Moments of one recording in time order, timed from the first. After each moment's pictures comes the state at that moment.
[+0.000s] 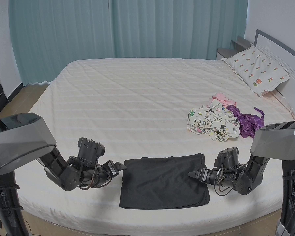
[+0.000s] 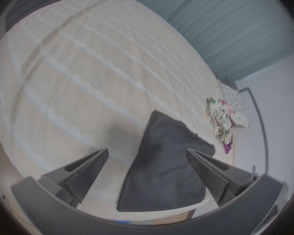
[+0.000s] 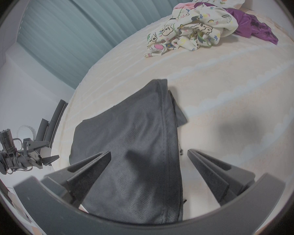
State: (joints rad) left arm -0.39 2.16 -0.74 -0.60 -0.05 -0.89; right arm 0.35 2.38 -0.65 -1.01 0.11 0.56
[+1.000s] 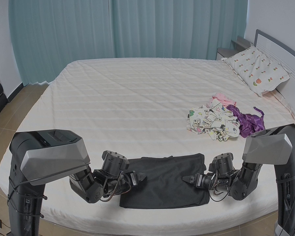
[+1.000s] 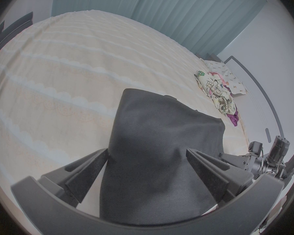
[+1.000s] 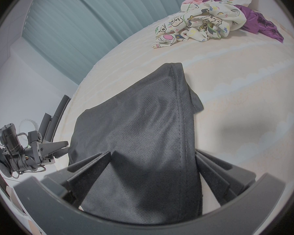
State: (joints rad) left arm -0.53 2.38 -0.83 -0.81 0.03 -0.68; right arm 0.39 2.45 -0.64 -1.10 0.12 0.56
